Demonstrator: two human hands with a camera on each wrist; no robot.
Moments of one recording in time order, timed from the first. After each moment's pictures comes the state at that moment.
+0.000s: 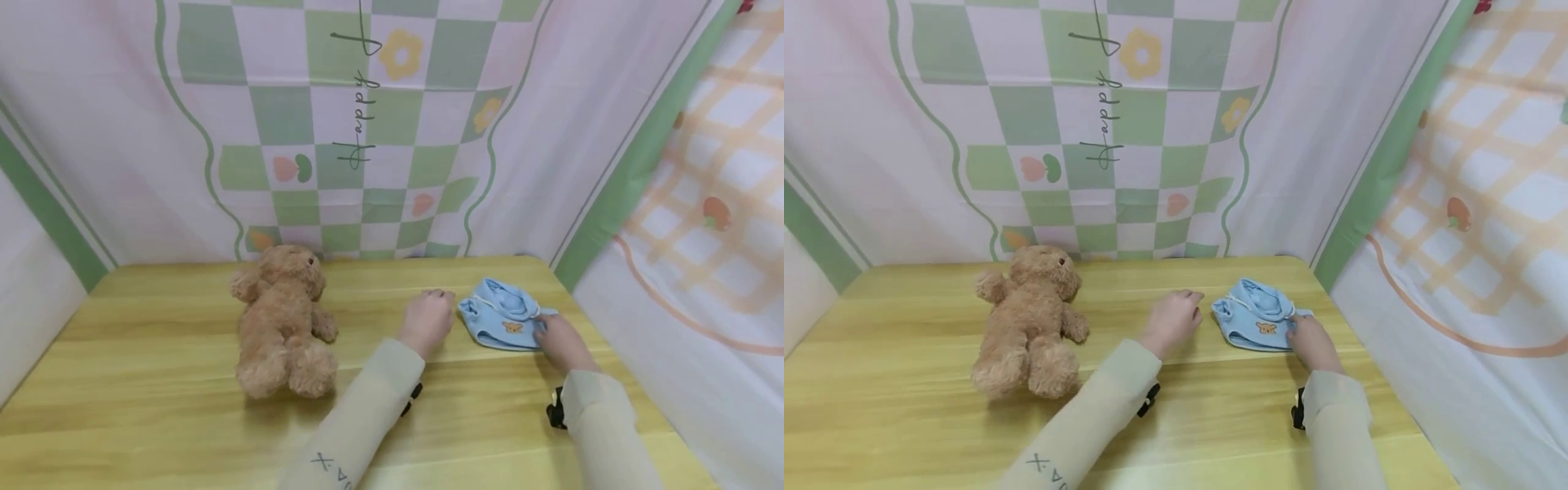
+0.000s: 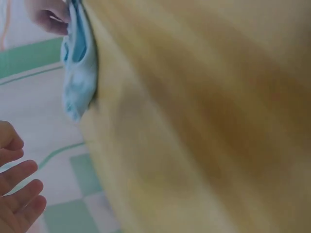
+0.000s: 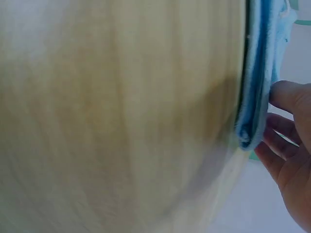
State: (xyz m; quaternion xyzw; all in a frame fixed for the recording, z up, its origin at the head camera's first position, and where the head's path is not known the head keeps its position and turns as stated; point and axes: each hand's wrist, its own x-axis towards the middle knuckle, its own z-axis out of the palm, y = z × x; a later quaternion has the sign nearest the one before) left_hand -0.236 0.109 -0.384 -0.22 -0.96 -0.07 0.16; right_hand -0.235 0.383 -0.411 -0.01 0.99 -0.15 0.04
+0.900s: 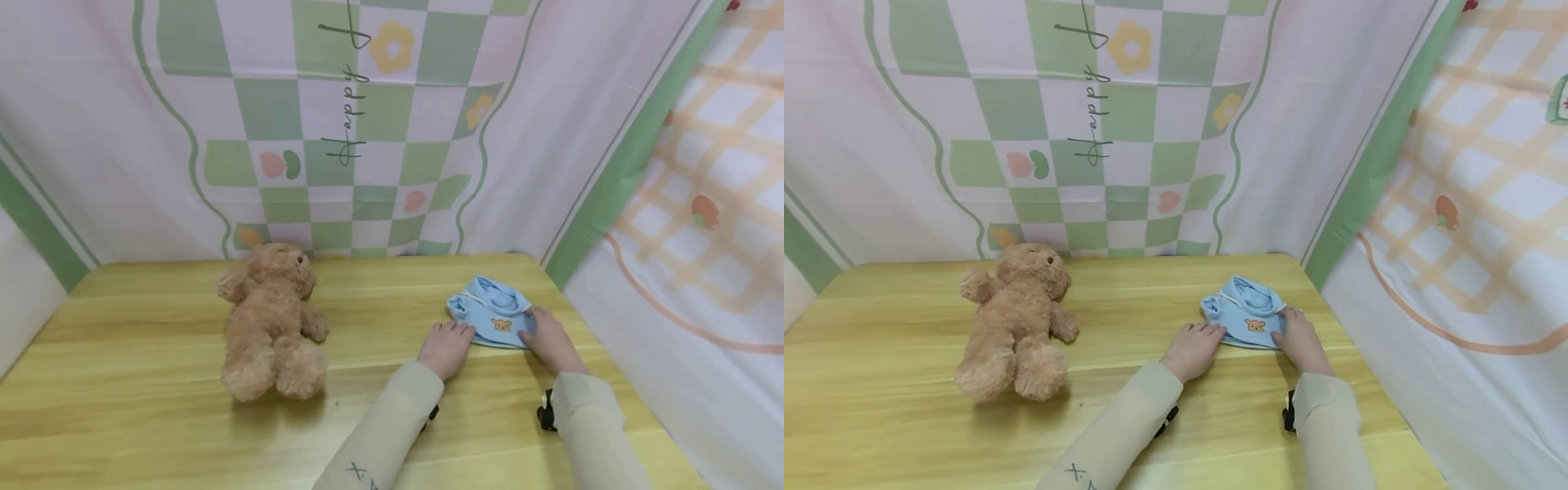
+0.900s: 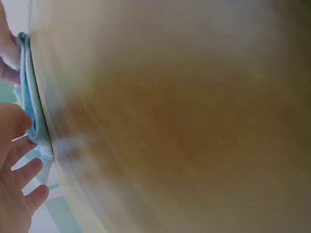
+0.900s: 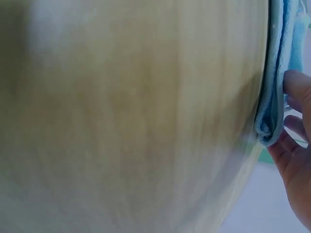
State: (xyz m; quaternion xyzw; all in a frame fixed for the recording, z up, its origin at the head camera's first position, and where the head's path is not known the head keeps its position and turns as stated) left_hand -0.224 0.161 -0.430 -0.29 -0.96 0.00 0.01; right_hand -0.237 0.384 -0.419 0.00 0.98 -0.17 0.02
